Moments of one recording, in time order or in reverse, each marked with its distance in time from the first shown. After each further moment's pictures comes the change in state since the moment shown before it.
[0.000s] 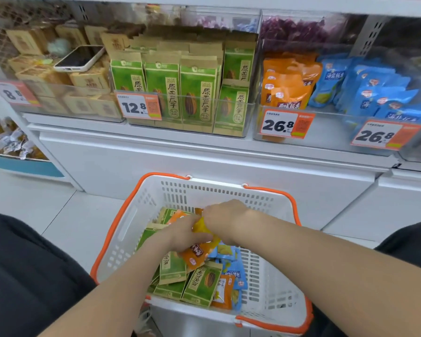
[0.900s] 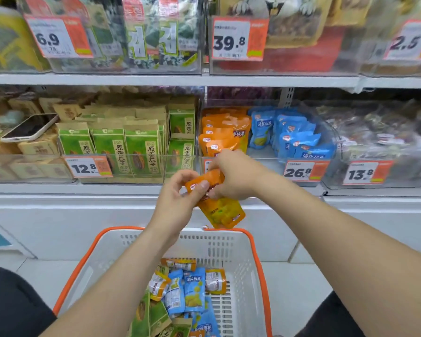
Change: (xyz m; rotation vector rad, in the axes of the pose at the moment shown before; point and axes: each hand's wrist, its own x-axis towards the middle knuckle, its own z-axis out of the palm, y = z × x) left_hand -0.024 0.201 -0.051 -0.845 0.526 0.596; right_hand -0.111 0.157 -0.064 0.573 0.636 0.331
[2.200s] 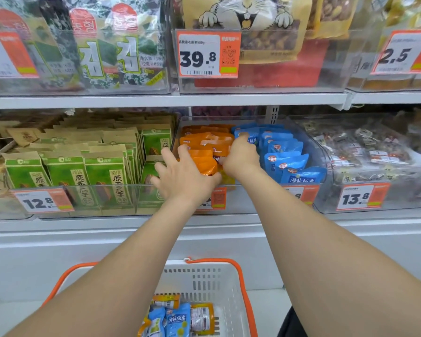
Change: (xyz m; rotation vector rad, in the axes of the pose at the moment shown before) left_hand 0.110 0.037 0.086 1.145 0.270 0.051; right_hand 0.098 0.088 -0.012 0.391 0.408 0.595
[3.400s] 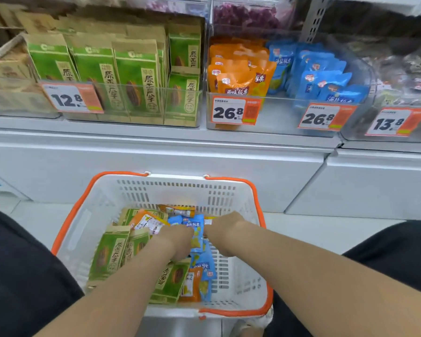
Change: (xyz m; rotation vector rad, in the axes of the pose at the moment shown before) left_hand -0.187 -0.244 0.135 0.498 -1.116 0.369; right_hand -0.242 0.095 0.141 -1.191 -1.029 -0.622
